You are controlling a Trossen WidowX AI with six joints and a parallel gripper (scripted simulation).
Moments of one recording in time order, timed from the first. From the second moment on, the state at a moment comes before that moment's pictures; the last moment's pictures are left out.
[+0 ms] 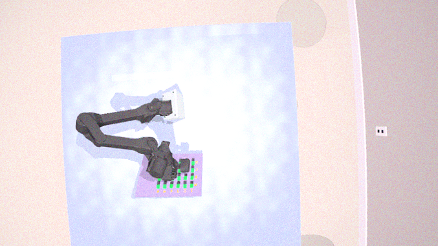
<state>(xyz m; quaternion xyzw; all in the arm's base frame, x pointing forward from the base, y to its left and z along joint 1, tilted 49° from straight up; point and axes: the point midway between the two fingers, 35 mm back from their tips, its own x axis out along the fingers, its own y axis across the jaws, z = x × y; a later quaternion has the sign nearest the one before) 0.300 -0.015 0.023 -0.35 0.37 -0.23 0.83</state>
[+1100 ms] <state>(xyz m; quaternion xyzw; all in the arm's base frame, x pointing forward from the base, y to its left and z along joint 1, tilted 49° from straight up) 0.270 0.016 0.039 -0.35 0.39 -0.22 0.82</state>
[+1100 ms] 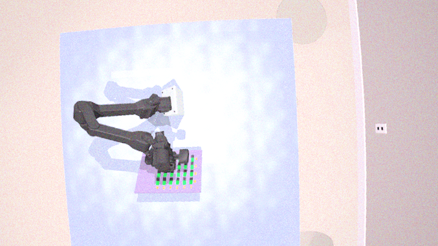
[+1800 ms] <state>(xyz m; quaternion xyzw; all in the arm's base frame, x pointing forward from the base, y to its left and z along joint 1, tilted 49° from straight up) 0.212 0.036 -0.036 -0.34 0.38 -0.22 0.83</state>
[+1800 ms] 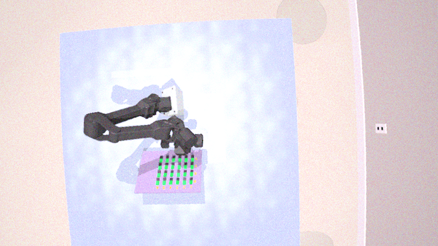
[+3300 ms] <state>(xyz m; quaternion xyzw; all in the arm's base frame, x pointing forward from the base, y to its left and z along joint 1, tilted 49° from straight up) 0.241 -0.004 -0.061 -0.35 0.37 -0.22 0.83</state>
